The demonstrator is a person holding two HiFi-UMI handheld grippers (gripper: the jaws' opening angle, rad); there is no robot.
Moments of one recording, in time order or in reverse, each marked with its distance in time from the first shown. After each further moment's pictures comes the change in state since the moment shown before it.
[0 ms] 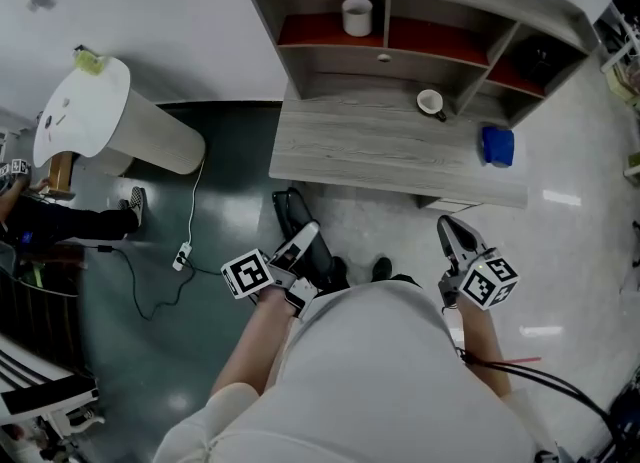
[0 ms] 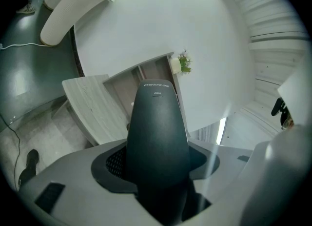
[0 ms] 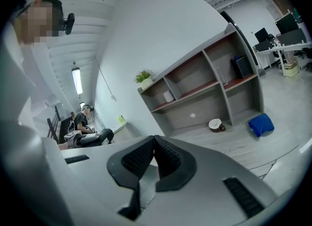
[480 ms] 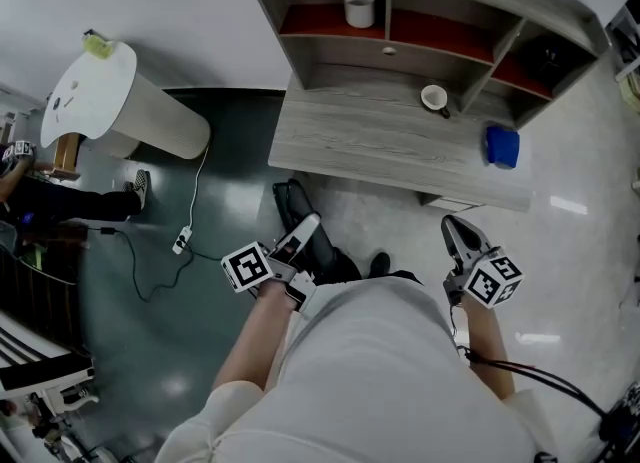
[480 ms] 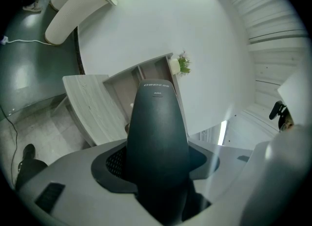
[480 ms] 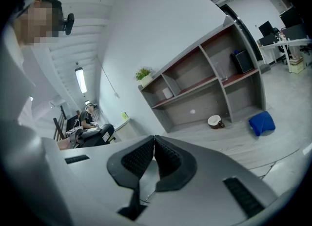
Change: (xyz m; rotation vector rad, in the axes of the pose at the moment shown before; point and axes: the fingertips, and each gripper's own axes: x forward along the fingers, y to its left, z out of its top) left arm 0.020 -0.009 -0.021 0.010 -0.058 0.005; right arm -0.015 -0.036 -0.003 0.008 0.059 0.054
